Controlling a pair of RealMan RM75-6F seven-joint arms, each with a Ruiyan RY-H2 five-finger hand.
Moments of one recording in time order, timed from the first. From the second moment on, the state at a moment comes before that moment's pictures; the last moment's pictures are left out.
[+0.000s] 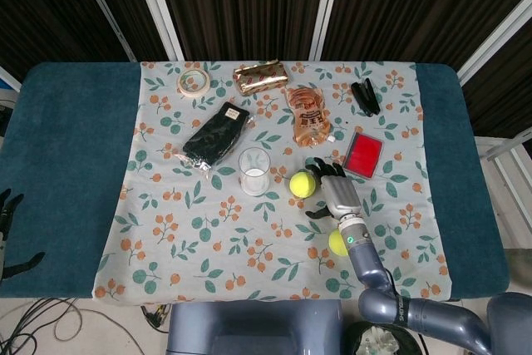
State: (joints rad) left arm -0.01 -1.08 -0.05 -1.73 1.42 1.53 0.15; right arm 0.68 -1.70 0.29 -1.45 -0.86 1.02 -0.35
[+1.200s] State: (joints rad) left arm -0.01 -1.06 -0.05 -1.74 1.40 1.53 0.12; right arm 0.79 -1.82 0.38 -1.29 -0.79 1.04 -0.48
